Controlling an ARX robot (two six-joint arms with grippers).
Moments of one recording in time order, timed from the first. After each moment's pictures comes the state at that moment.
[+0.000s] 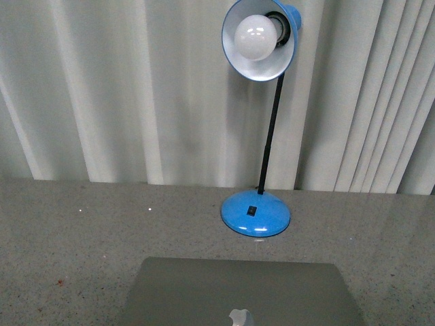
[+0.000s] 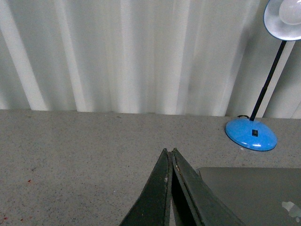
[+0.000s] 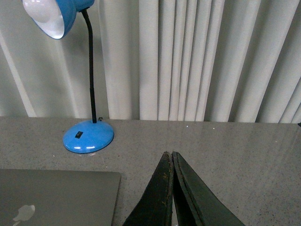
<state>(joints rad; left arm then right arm) 0.00 0.23 0.03 0.24 0.00 0.00 0.00 0.22 0.01 0.22 0.00 -0.01</state>
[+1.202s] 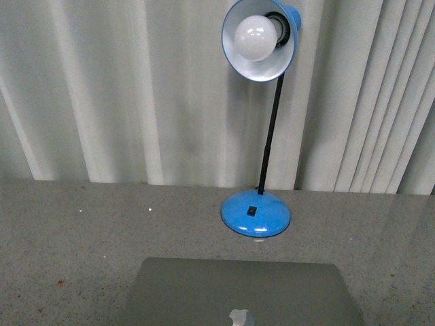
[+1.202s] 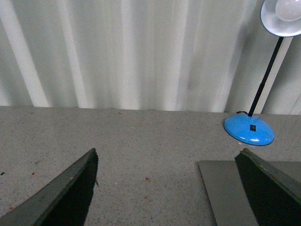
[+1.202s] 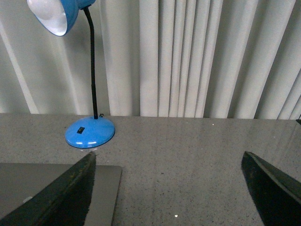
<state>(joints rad) 0.00 0.00 0.03 0.00 0.00 0.00 0.00 0.00 0.01 0.00 0.00 -0.01</state>
